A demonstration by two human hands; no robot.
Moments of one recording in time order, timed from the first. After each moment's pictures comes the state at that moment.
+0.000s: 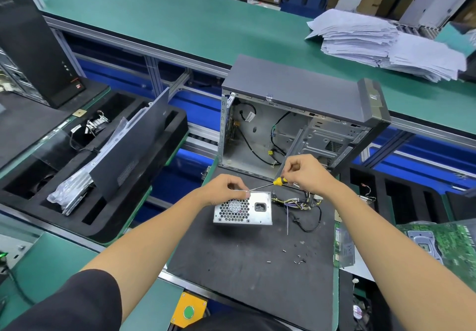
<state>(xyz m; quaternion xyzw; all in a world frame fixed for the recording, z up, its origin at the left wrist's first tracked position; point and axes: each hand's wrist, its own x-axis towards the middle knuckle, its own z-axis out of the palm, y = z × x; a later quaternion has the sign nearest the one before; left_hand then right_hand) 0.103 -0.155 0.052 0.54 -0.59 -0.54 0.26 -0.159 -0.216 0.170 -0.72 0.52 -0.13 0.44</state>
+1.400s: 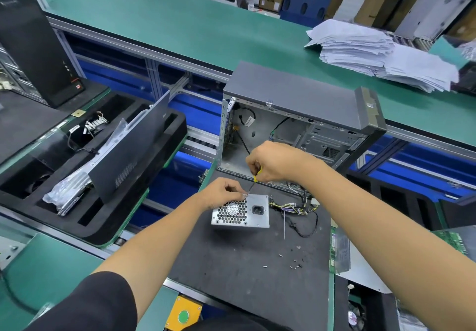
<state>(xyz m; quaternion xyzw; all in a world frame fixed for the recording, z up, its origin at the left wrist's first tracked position) 0.097 -0.153 0.051 0.56 -0.55 -0.54 0.30 -0.073 -0.214 0.234 -0.94 0.30 0.13 0.08</state>
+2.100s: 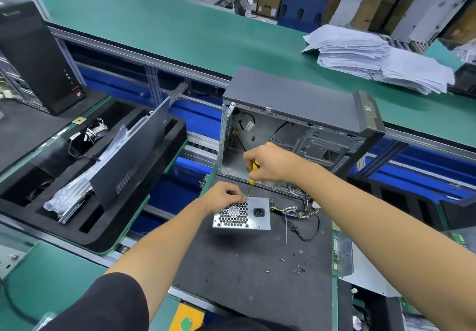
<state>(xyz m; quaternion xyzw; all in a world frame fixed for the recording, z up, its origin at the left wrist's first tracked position) 0.097 -0.157 0.048 0.58 -0.53 -0.53 0.30 -0.070 -0.221 0.223 -0.92 0.35 0.05 0.19</state>
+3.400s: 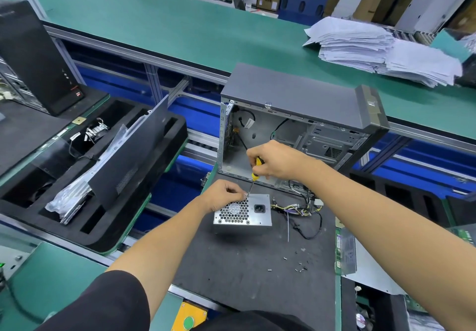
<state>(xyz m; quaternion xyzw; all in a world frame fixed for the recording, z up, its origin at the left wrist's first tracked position) 0.099 -0.161 0.046 0.59 -0.53 -0.53 0.30 -0.082 -0.234 0.214 -0.92 0.33 0.04 0.19</state>
